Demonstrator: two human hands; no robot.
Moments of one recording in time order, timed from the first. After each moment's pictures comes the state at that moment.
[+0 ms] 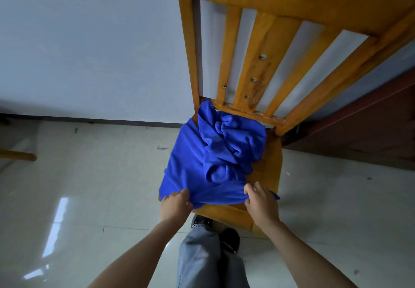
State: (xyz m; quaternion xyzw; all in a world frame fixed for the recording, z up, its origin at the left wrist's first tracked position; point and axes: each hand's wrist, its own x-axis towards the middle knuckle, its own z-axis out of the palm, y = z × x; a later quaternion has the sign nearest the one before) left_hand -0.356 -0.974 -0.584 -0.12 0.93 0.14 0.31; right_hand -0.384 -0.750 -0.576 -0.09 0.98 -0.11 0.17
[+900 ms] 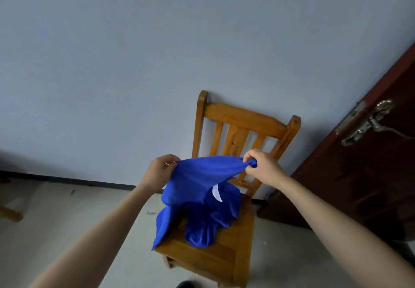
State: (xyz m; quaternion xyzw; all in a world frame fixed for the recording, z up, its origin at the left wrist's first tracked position) left_hand -0.406 -1.029 -0.299 -0.09 0.88 0.47 0.03; right_hand -0.449 -0.752 -0.243 -0.16 0.95 -0.25 0.10
